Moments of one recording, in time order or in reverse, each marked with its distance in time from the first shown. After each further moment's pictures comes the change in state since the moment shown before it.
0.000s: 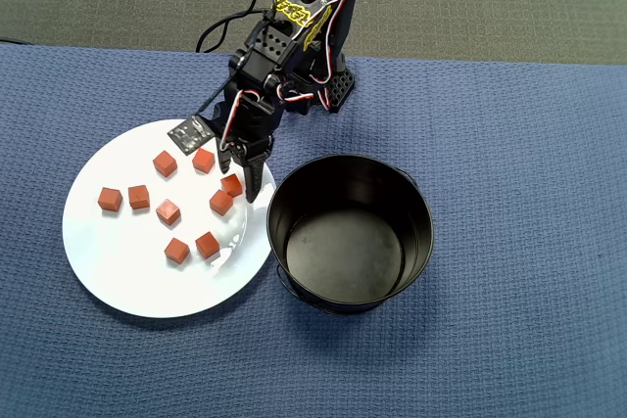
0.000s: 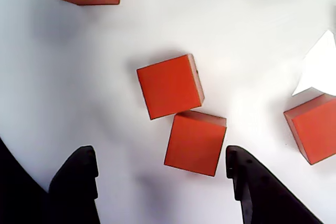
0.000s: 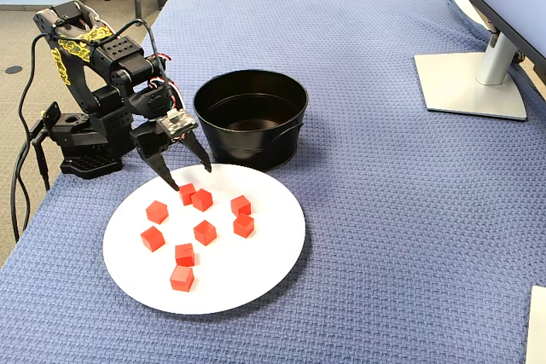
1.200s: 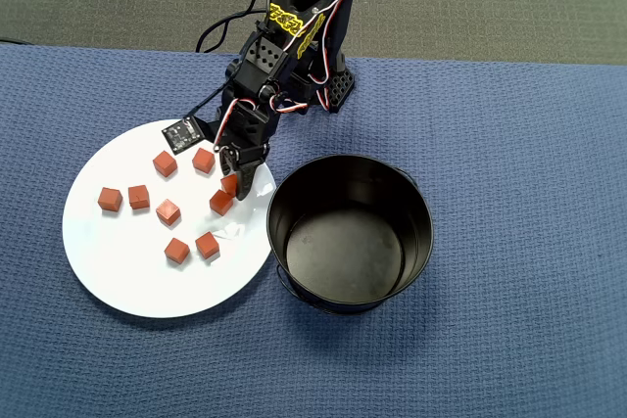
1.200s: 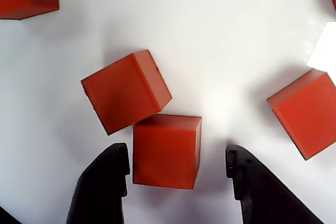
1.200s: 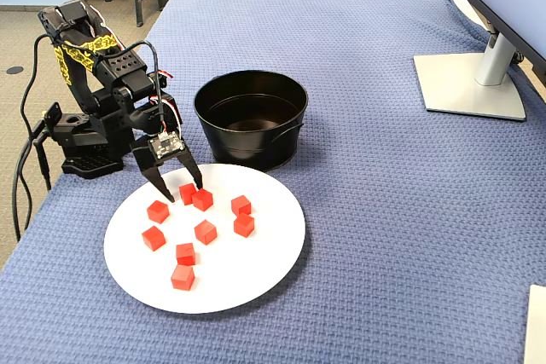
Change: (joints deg) arm 1.8 -6.0 4.7 -8.3 7.3
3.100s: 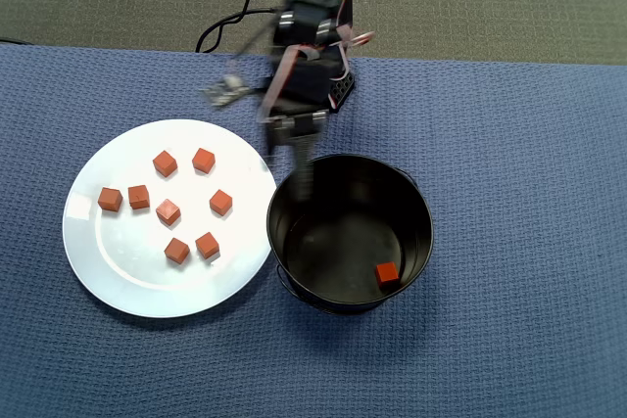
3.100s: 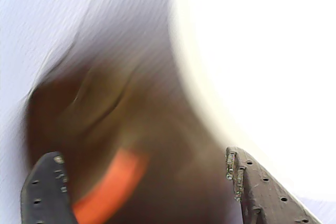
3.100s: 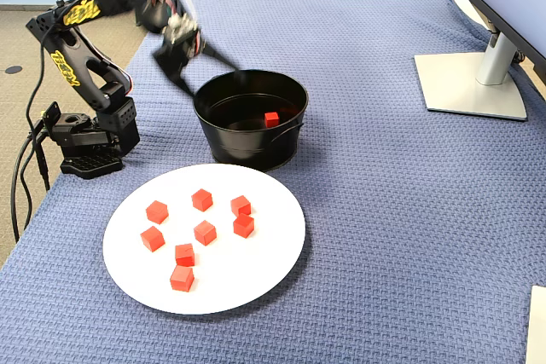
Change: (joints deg) arm -16.4 7.2 -38.7 33.8 14.1
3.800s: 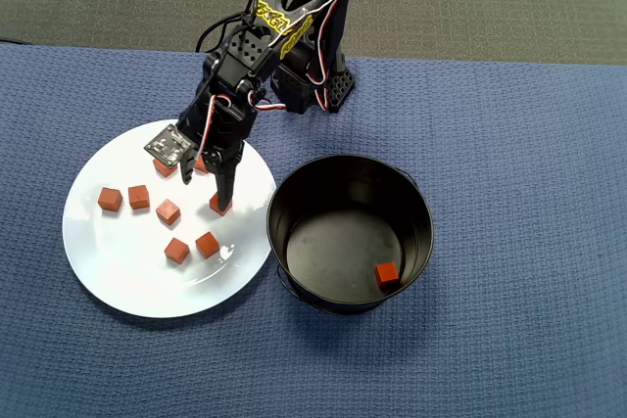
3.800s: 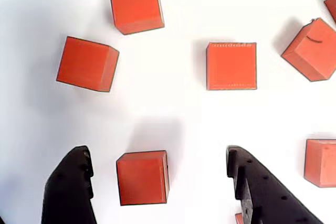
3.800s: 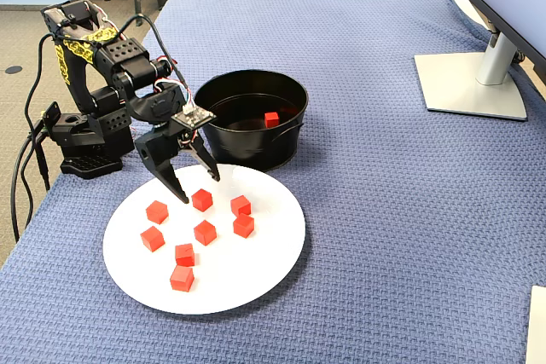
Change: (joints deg) arm 19.4 -13.4 21.8 -32.0 -39.8
